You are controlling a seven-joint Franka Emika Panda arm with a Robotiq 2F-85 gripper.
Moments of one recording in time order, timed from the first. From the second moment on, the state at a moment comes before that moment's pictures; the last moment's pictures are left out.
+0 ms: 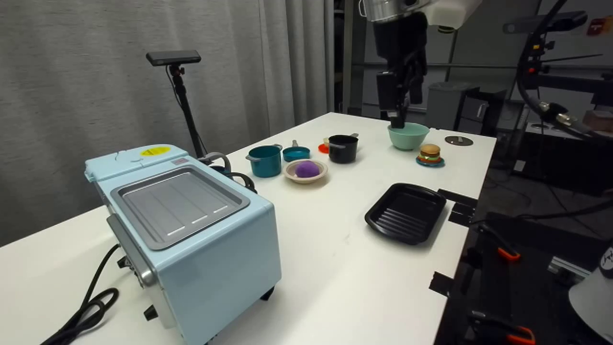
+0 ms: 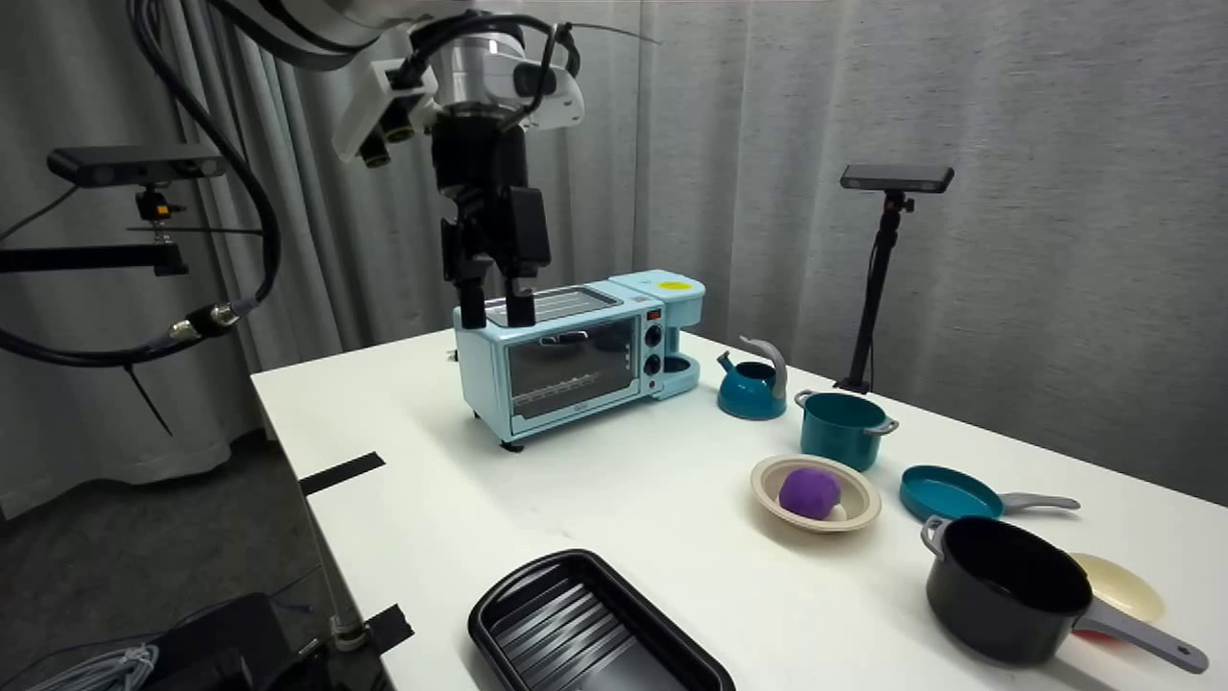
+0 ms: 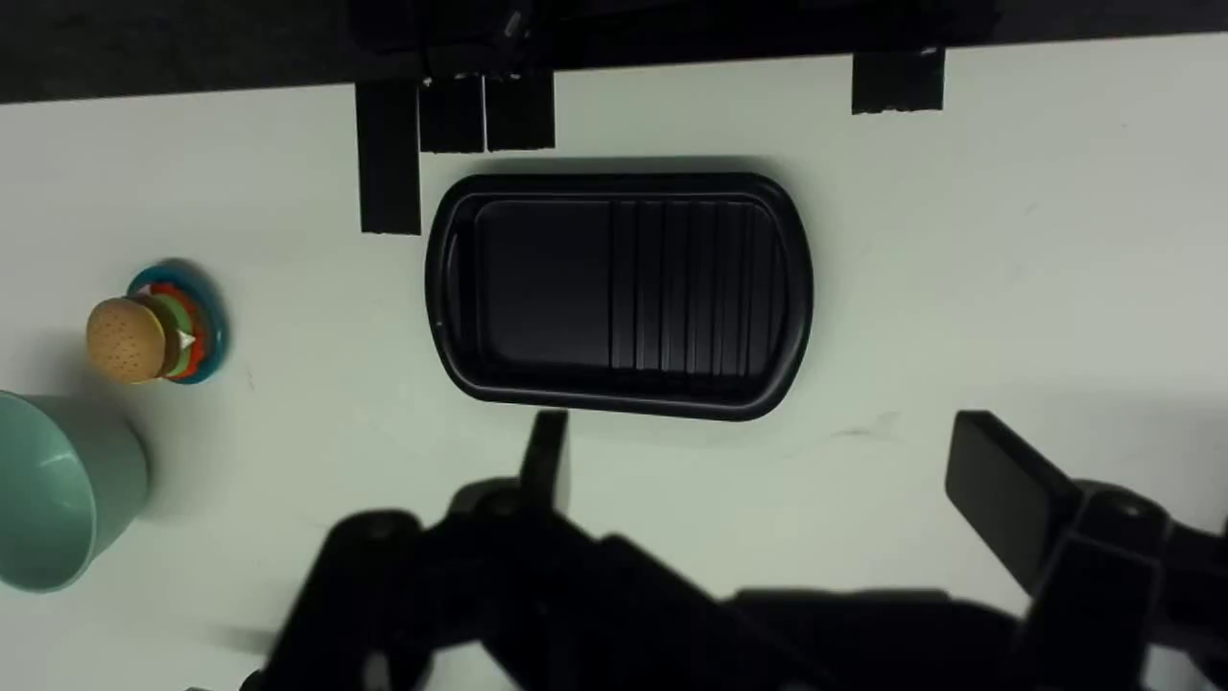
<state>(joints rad) -0.02 -0.36 0.19 -2.31 -0.18 1.77 0.30</state>
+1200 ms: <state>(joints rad) -0.02 0.25 0.01 -1.80 -0.15 1.94 0.30</state>
